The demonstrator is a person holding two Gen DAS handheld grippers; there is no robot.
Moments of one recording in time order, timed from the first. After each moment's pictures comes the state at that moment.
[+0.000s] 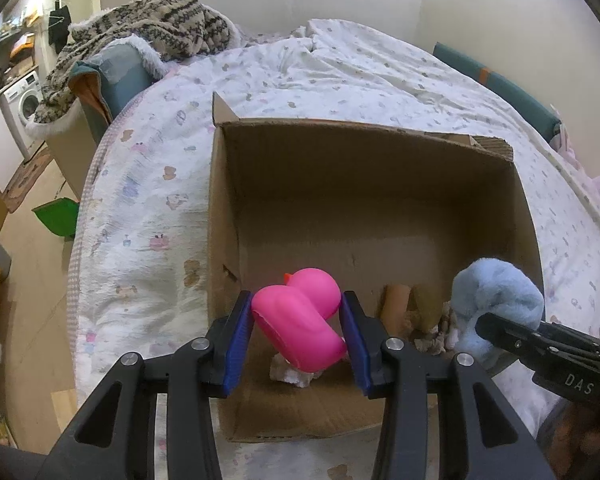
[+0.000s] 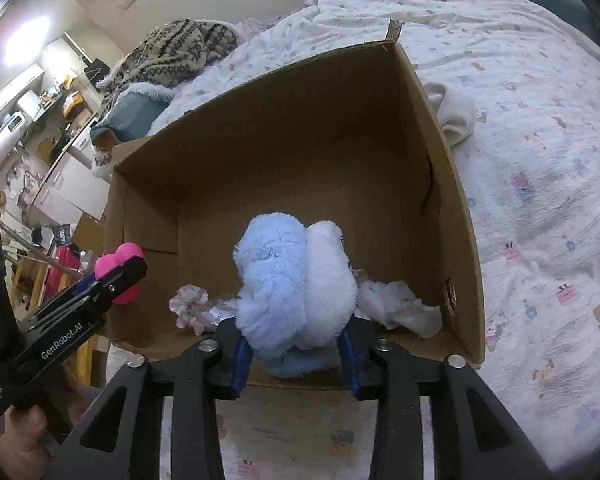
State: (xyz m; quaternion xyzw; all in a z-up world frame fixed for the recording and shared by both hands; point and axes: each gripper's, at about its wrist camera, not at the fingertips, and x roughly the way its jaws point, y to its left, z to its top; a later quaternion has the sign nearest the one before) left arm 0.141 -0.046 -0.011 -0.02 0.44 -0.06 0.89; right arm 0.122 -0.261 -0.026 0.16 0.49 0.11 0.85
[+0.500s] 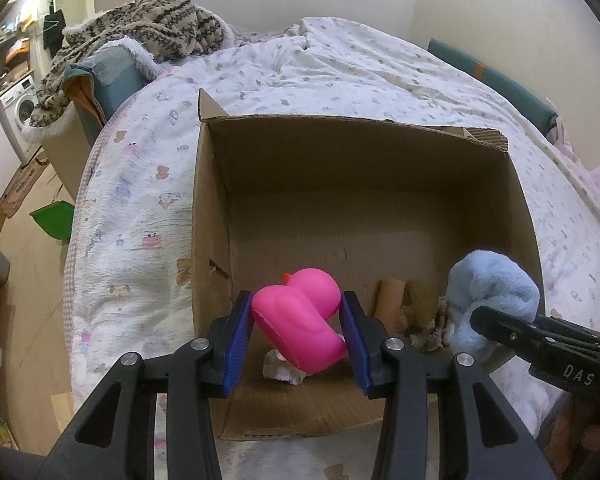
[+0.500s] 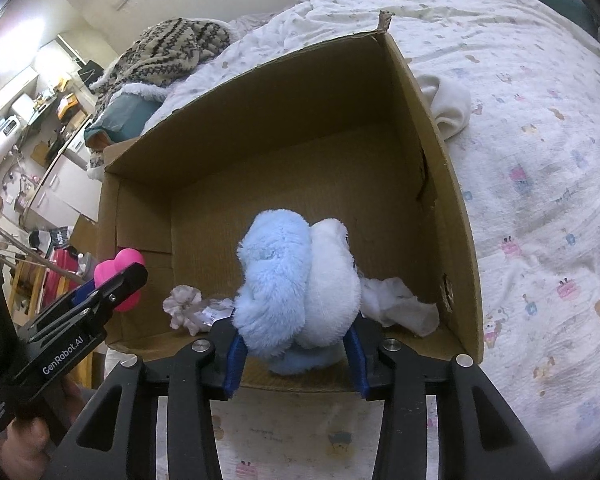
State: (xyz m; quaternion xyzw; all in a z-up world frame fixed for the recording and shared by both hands) left arm 0.138 -0.052 -0.014 -0.01 0.44 -0.07 0.89; right arm 0.125 -0.263 -0.029 0.17 0.50 0.11 0.84
